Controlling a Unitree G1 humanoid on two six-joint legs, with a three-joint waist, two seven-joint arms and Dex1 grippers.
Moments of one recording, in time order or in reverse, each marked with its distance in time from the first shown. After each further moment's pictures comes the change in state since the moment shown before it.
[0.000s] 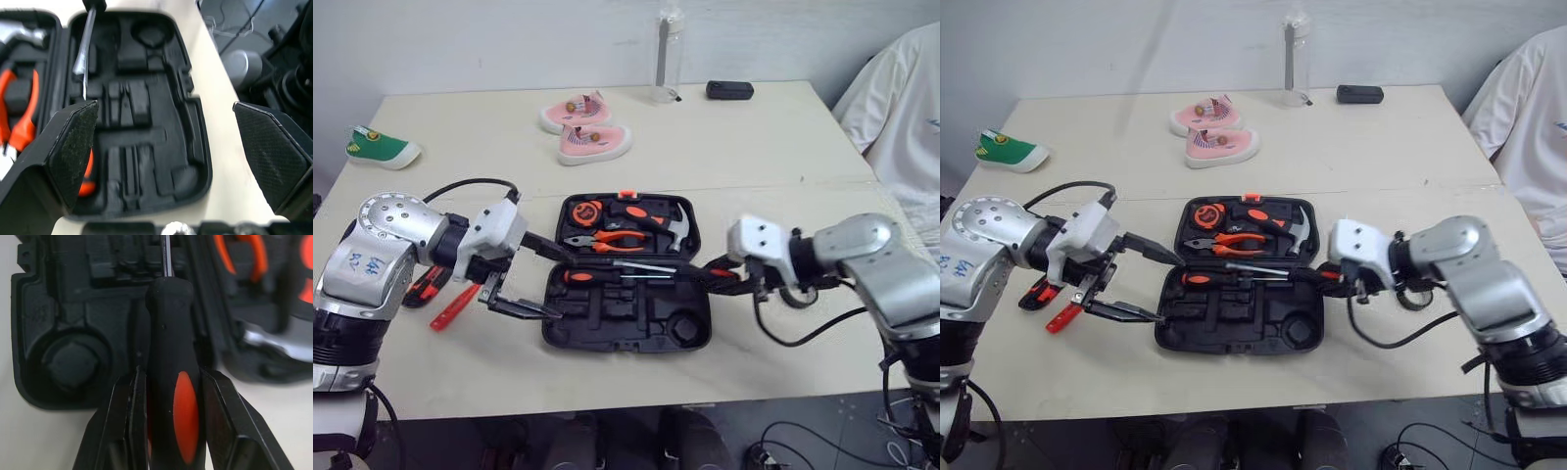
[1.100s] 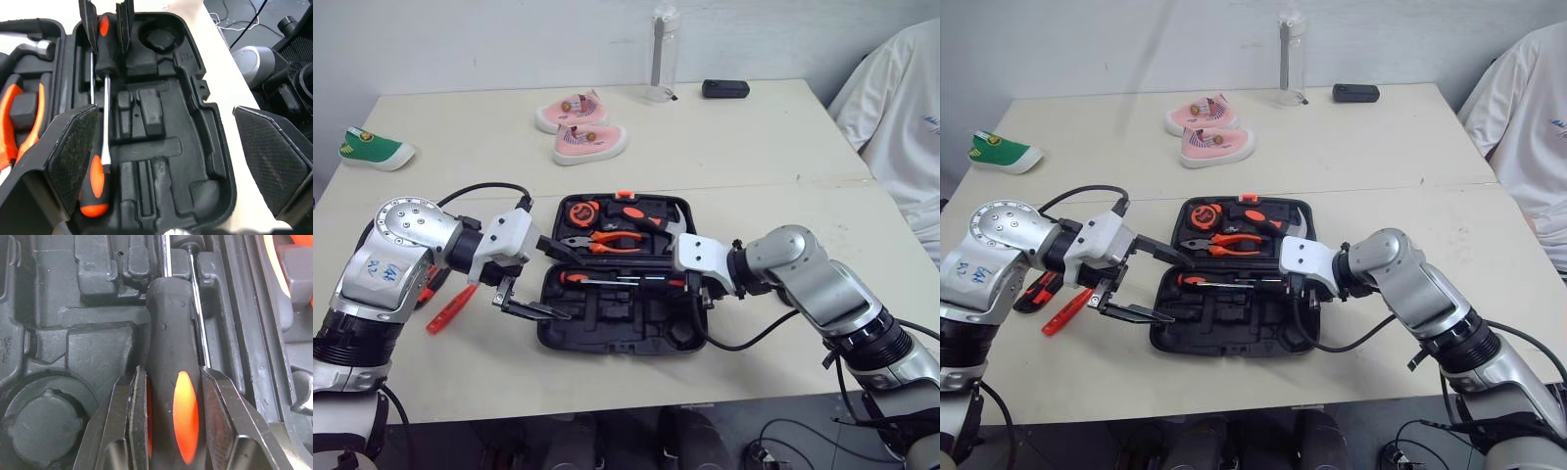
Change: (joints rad) left arm -0.031 -0.046 -0.029 -0.003 0.030 -0.037 0.041; right arm -0.110 0.164 0.176 0.077 -0.089 0.046 -0.060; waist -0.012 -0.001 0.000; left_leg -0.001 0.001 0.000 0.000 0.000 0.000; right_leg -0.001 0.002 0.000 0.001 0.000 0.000
